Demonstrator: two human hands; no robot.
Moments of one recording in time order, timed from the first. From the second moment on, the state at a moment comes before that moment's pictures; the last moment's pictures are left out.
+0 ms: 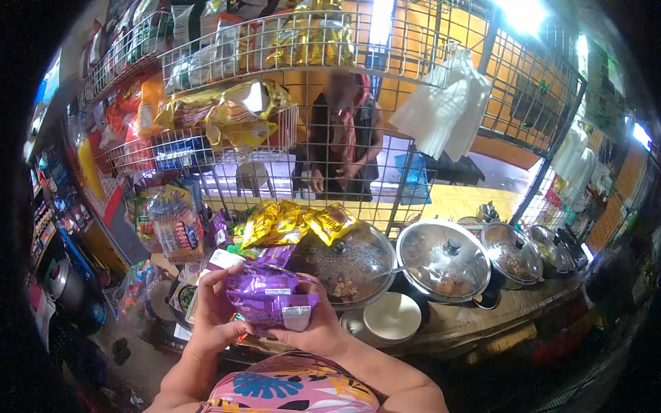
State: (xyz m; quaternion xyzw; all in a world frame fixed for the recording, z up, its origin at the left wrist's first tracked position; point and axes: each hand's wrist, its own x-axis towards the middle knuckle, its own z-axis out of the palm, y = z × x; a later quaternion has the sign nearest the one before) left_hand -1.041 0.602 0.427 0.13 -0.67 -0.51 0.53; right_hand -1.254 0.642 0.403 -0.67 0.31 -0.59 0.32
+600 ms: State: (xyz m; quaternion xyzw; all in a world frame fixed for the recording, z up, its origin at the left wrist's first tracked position) left_hand -1.053 0.598 0.458 0.17 -0.77 -0.36 0.49; right_hand -1.272 0.641 0.432 -0.74 0.32 -0.56 0.20
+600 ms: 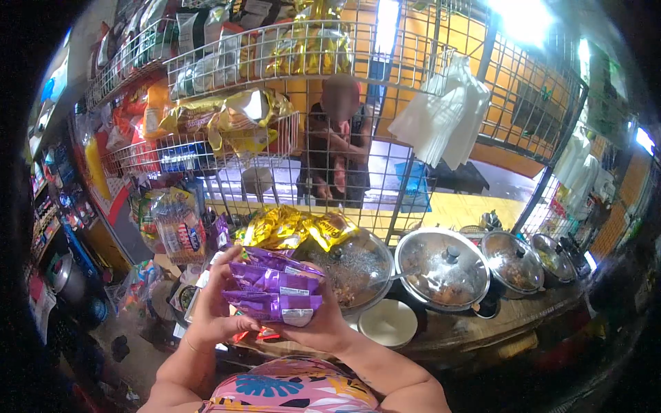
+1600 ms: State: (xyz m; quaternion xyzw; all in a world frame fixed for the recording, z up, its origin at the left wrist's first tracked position) left_hand -1.040 0.586 0.494 0.22 -0.64 -0.46 0.57; right_hand -1.270 0.604 0.431 -0.72 0.18 -0.65 0.15
